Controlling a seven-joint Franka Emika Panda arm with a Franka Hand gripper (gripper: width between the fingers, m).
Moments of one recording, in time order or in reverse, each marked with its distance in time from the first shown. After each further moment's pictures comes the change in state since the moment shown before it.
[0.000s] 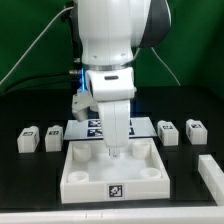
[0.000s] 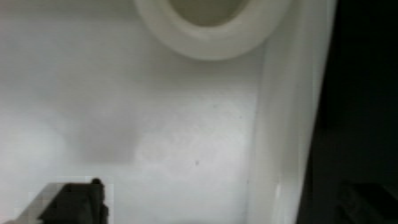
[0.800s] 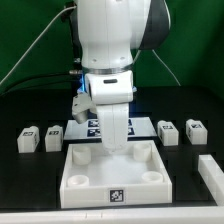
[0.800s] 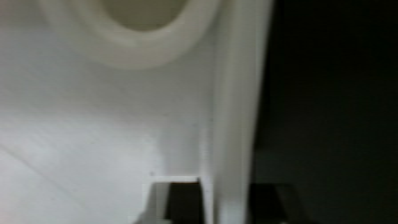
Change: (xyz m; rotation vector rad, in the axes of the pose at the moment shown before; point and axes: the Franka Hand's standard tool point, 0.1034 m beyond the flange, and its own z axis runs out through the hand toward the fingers) arm -0.001 0.001 0.000 -0.002 0.000 0.009
